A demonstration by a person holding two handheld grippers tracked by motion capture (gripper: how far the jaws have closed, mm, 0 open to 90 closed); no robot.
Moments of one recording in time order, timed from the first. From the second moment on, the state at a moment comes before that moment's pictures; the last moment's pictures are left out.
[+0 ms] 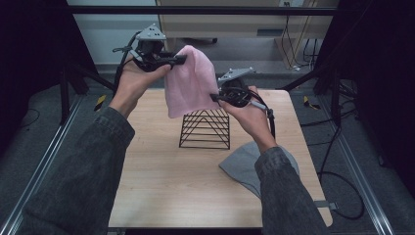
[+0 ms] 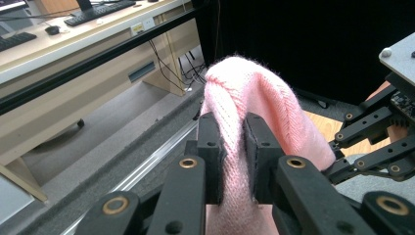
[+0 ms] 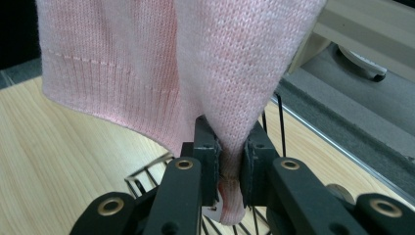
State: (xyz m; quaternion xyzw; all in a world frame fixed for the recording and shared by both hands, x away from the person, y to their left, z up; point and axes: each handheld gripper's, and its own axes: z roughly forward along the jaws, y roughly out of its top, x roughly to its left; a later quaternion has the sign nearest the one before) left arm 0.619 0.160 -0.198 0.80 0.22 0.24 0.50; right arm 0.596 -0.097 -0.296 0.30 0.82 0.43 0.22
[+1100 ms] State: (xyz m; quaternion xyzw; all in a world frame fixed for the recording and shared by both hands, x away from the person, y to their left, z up) left arm 0.620 0.127 -0.236 0.83 0.21 0.22 0.47; right arm 0.578 -0.125 -0.341 0.32 0.82 0.42 0.22
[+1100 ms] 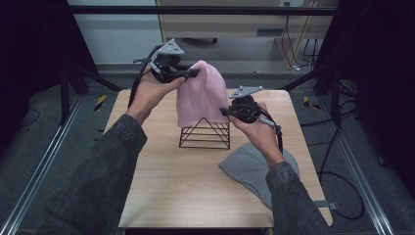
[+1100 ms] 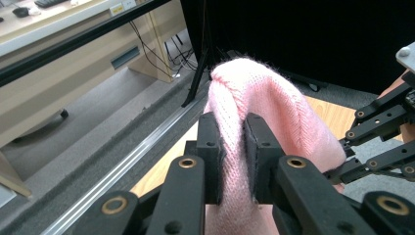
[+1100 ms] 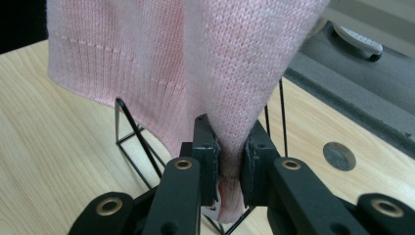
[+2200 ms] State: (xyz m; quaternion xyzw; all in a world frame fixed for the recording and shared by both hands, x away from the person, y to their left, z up) left arm 0.596 0.121 -0.267 0.84 0.21 0.19 0.46; right arm 0.535 -0.161 -0.375 0.39 0.79 0.41 0.25
